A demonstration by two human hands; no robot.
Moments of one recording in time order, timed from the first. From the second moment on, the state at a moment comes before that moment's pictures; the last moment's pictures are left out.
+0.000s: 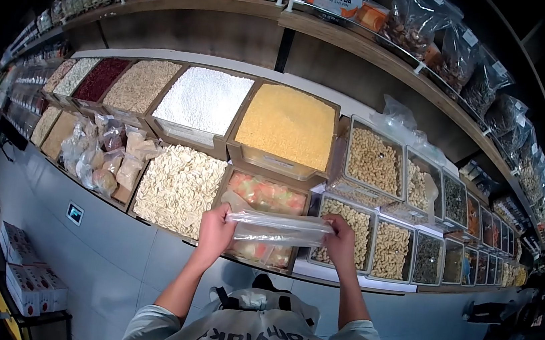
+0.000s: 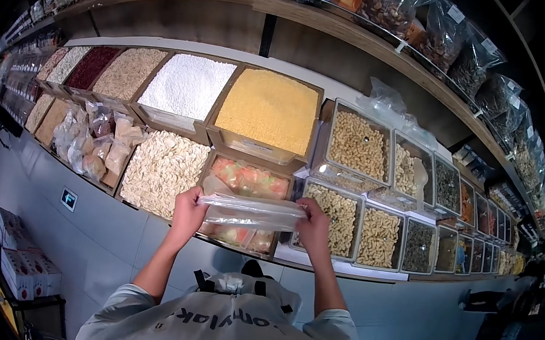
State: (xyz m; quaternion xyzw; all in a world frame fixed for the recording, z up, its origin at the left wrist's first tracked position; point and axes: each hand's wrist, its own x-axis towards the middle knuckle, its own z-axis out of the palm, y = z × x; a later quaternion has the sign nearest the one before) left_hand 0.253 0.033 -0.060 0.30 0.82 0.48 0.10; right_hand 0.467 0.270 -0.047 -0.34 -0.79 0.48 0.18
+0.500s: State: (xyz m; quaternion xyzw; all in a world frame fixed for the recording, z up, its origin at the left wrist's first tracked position) left_hand 0.188 0.147 0.047 0.29 0.66 0.69 0.02; right_hand 0.276 0.530 0.046 -0.25 -0.79 0.29 0.48
